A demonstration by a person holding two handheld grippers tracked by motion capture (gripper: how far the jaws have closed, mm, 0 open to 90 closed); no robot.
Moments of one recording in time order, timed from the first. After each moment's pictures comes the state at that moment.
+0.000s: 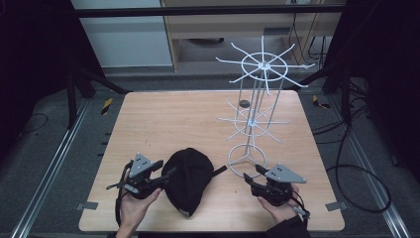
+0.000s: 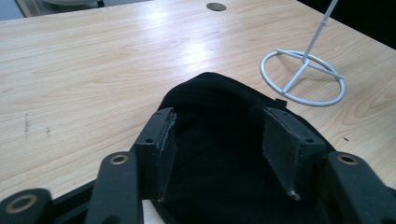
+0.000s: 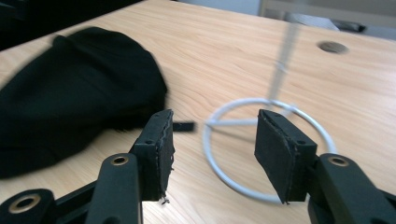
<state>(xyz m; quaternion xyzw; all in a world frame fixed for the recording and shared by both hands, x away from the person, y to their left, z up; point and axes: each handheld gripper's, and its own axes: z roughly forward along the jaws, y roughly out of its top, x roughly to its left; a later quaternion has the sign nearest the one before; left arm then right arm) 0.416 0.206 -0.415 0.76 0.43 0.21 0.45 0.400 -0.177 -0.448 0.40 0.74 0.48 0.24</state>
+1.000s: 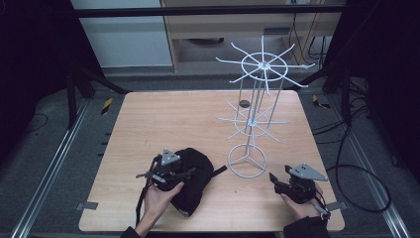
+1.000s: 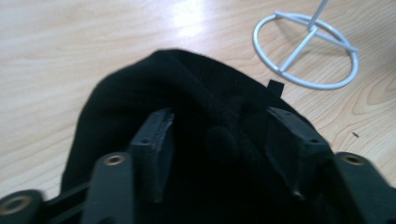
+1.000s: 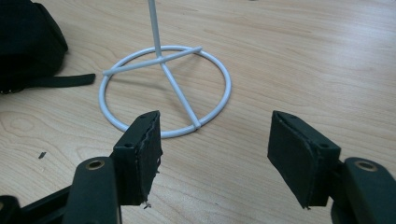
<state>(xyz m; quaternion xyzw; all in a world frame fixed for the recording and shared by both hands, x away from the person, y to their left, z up) 0.452 0.156 -0.444 0.79 0.45 0.16 0.39 0.413 -0.240 -0.475 0.48 0.73 0.41 0.27</state>
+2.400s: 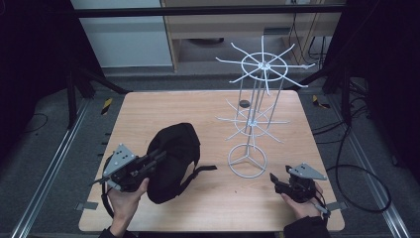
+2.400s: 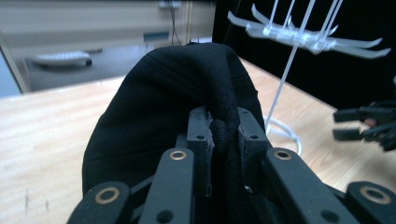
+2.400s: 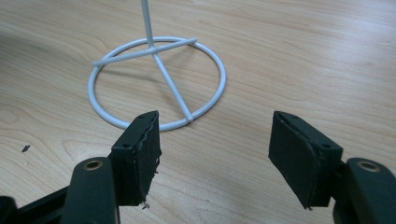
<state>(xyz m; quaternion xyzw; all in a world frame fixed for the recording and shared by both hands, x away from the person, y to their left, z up) 0.401 0.226 -0.355 0.70 0.37 0.23 0.56 0.417 -0.242 -0.480 0.48 0.73 0.40 0.28</state>
